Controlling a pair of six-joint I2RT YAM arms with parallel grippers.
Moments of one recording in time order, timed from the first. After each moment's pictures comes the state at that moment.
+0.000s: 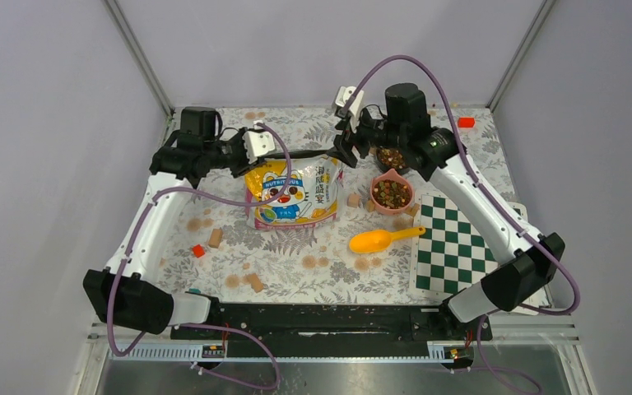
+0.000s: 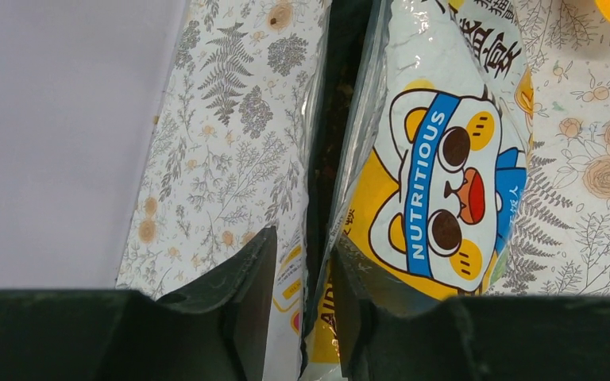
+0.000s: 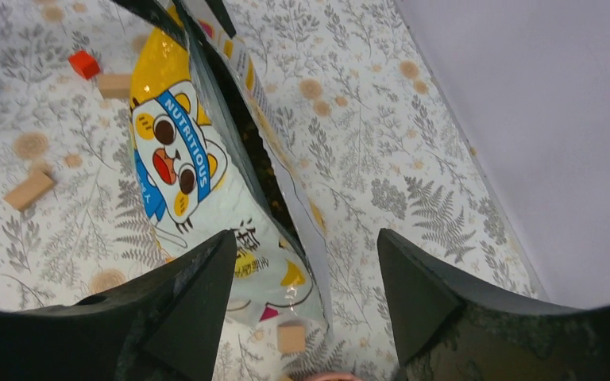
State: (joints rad) left arm -0.19 1.31 1.38 -0.75 0.67 0.99; right arm 0.55 1.50 1.60 -0.51 -0.54 -0.49
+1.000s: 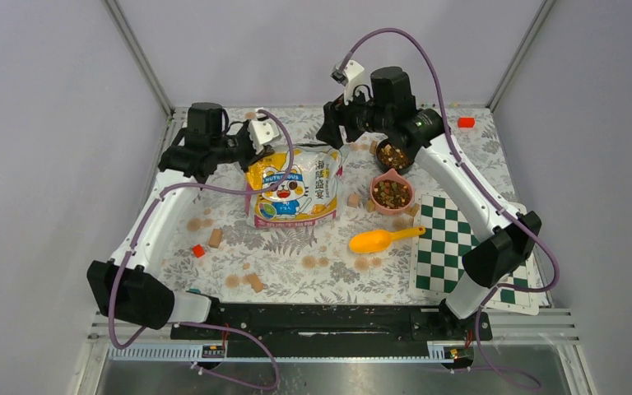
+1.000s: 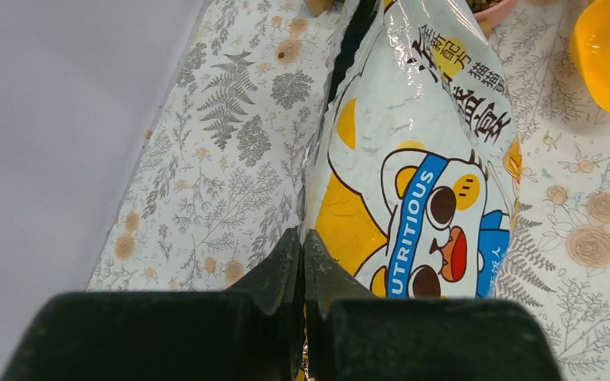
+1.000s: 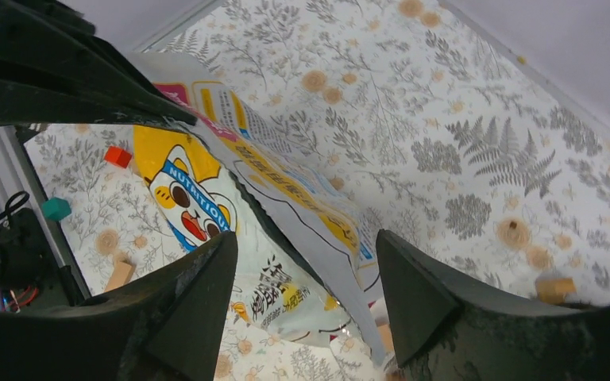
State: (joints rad) left arm -0.22 1.35 1.38 -0.62 0.68 0.81; right arm 0.55 1.68 1.82 -0.56 -0.44 -0.06
